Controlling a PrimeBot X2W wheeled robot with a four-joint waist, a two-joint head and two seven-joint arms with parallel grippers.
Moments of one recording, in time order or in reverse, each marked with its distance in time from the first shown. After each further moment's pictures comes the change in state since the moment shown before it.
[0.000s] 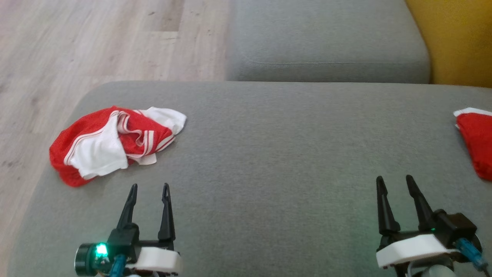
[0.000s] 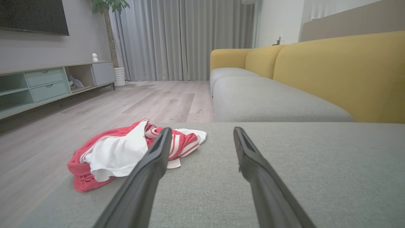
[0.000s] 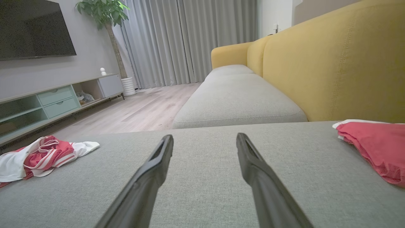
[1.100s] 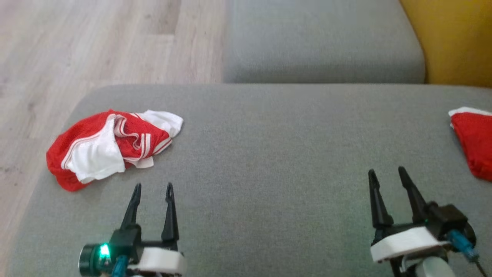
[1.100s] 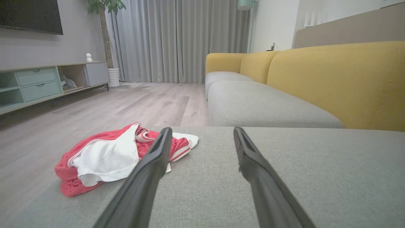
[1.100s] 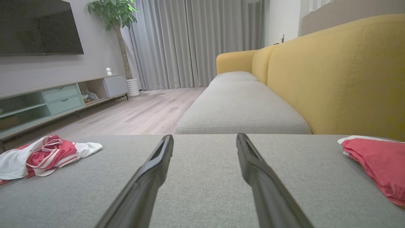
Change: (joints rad) left arm -0.003 -0.001 -0.026 -0.013 -0.035 0.008 0.000; right arm -0.041 -0.009 0.029 0.015 -0.032 0.000 0.000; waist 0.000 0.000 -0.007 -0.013
